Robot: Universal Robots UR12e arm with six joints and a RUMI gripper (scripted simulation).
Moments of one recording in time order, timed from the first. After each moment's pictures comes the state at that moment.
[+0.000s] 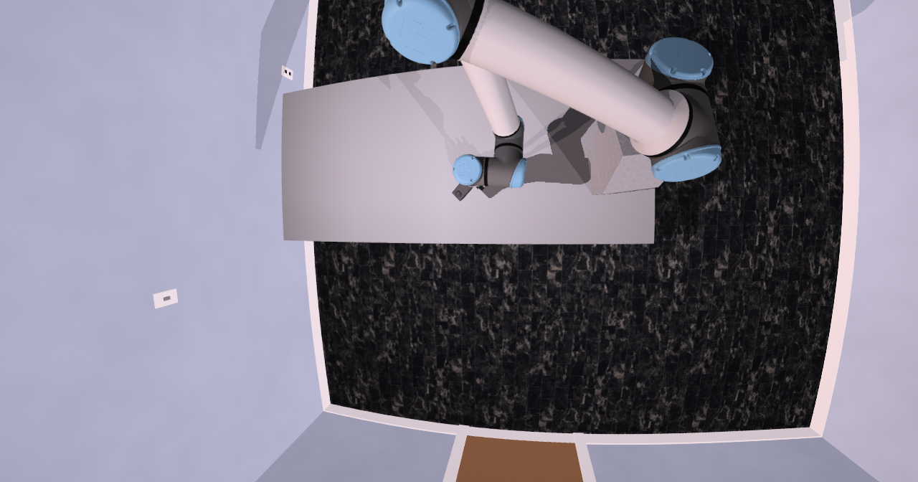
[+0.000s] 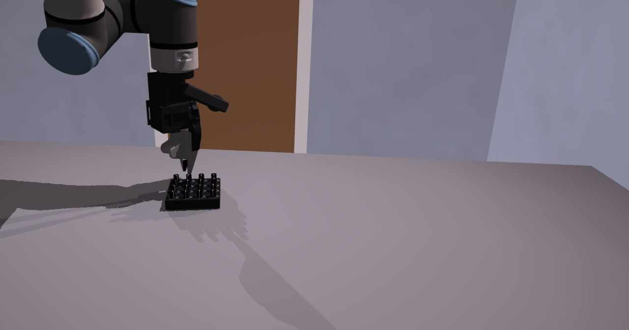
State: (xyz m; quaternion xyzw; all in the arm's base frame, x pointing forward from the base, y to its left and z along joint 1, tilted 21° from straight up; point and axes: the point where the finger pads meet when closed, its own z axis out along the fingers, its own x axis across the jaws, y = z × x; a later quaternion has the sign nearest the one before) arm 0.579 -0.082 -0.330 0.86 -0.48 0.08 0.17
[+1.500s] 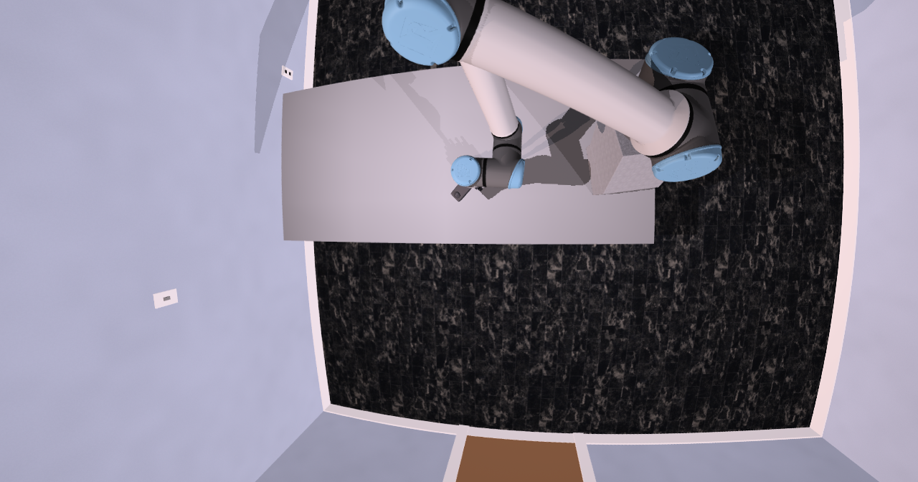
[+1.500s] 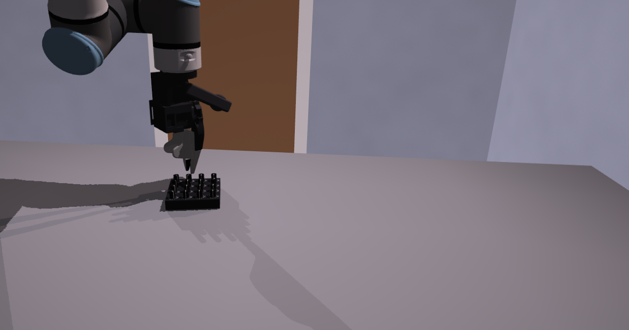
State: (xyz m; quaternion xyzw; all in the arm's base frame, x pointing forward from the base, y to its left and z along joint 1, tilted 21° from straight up) arm 0.585 -0.080 -0.331 0.86 -0.48 0.08 0.17
